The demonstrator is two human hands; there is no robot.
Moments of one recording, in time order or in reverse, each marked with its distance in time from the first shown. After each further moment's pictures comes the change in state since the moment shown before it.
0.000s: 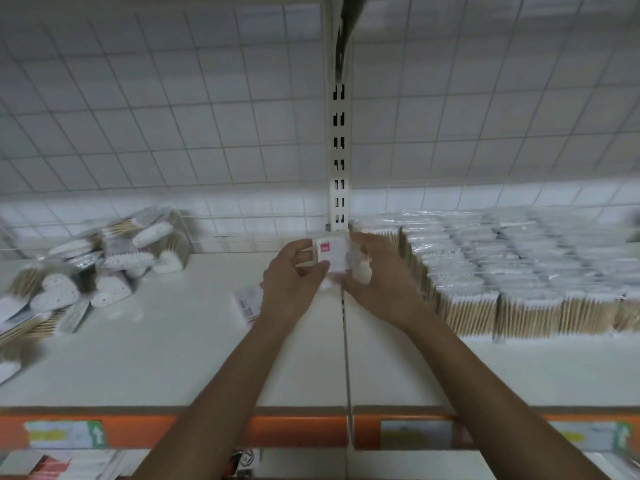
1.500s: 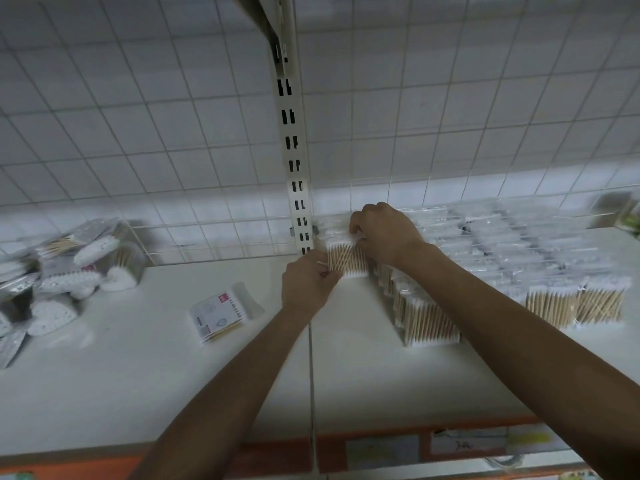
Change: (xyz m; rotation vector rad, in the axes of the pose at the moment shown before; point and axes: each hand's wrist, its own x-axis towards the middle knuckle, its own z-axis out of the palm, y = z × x) left_hand 0.031 -0.014 0.088 0.396 -0.166 0.063; right_hand 0.072 0.049 -0.061 -0.793 -0.206 -0.036
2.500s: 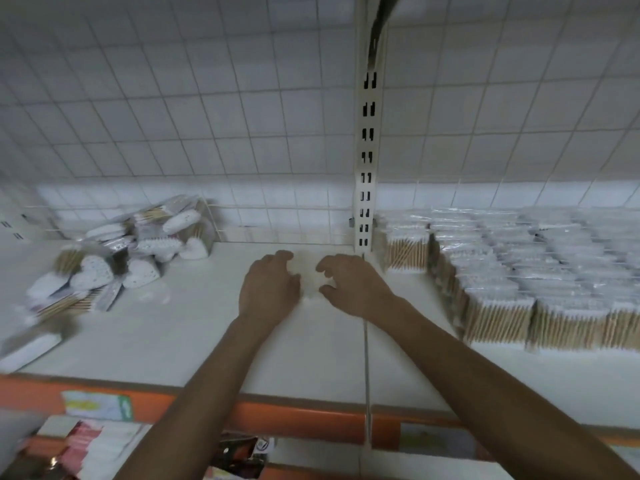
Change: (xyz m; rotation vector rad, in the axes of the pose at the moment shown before) left_hand -0.043 -0.069 -0.113 0.438 0.112 -0.030; right_hand -0.024 -0.131 0.053 0.442 -0.131 -0.169
